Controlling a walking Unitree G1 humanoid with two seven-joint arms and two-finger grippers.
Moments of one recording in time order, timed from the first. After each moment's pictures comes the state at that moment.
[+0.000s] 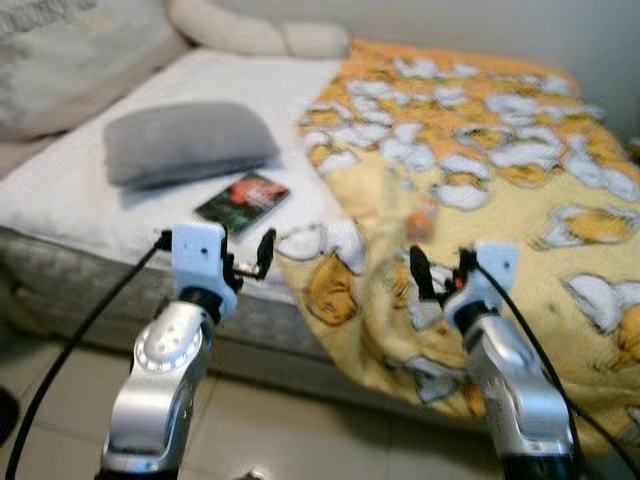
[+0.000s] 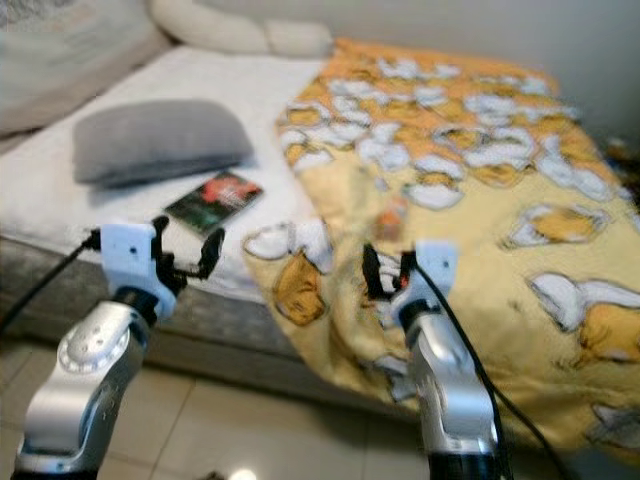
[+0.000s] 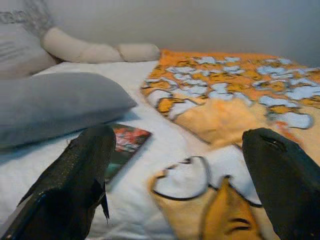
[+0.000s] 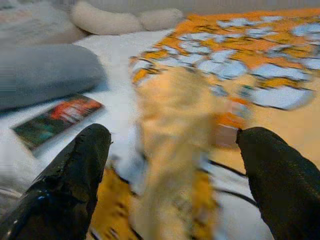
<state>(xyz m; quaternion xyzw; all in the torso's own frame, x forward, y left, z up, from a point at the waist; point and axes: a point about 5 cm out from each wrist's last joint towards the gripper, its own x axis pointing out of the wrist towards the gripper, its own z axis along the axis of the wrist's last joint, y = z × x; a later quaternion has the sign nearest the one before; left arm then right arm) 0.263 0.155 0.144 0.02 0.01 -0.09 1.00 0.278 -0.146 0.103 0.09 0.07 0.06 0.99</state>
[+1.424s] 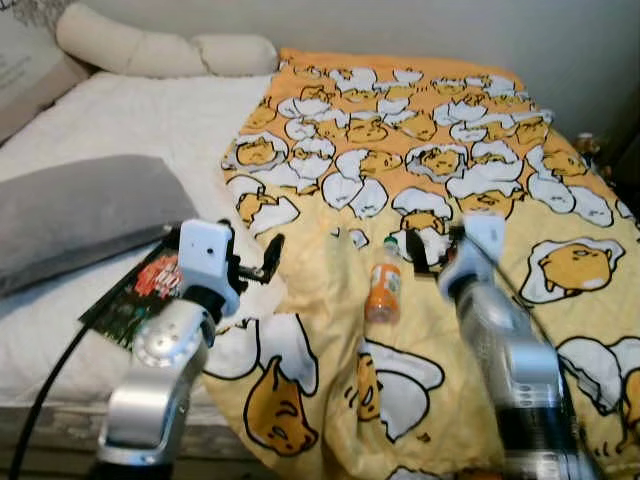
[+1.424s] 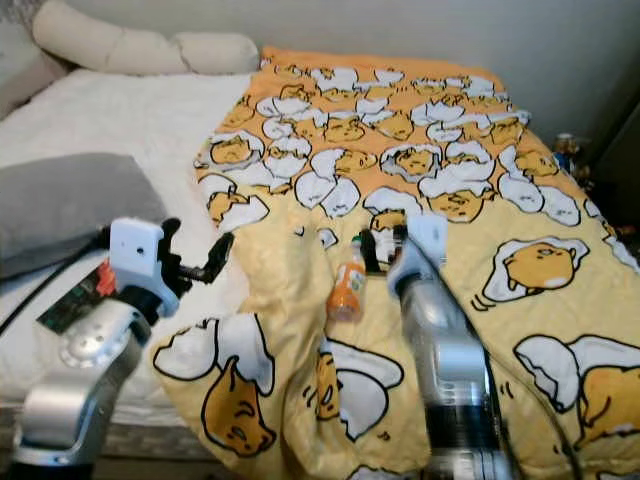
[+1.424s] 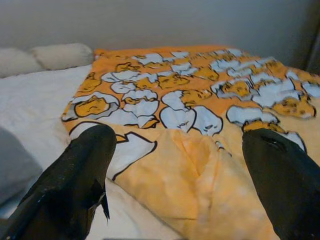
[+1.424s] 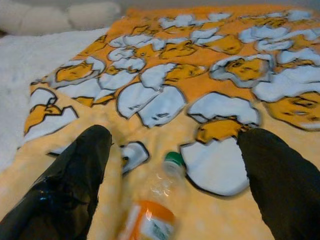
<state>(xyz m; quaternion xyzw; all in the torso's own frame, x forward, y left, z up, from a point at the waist) 0.267 0.150 0.147 0.04 0.02 -0.16 0.99 0.323 -0.150 0.121 0.05 0.12 0.05 0.99</state>
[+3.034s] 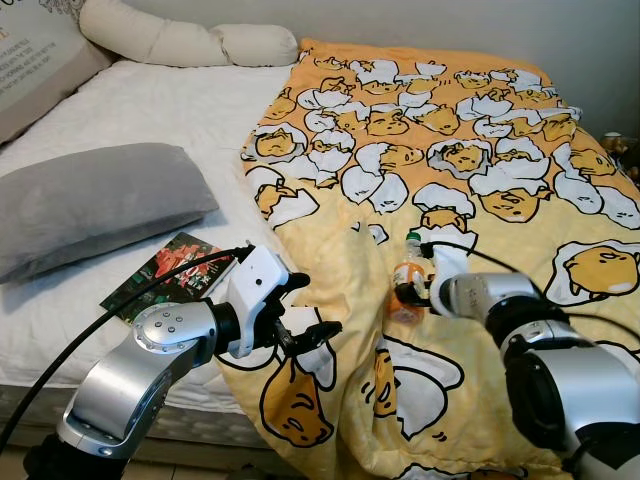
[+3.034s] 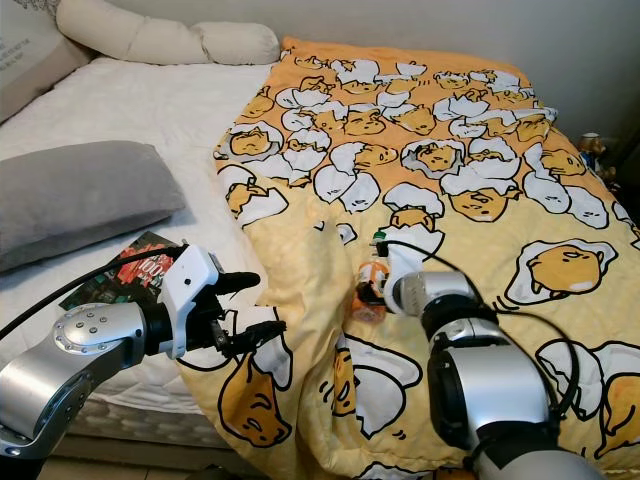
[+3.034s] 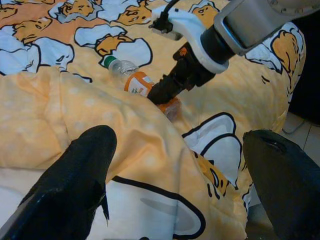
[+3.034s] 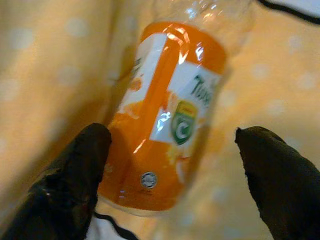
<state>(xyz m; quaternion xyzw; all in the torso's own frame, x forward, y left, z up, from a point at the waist) 0.241 0.123 0.145 0.09 0.16 -0.48 0.86 0.342 -0.165 0.052 0.05 0.45 0.07 0.89</state>
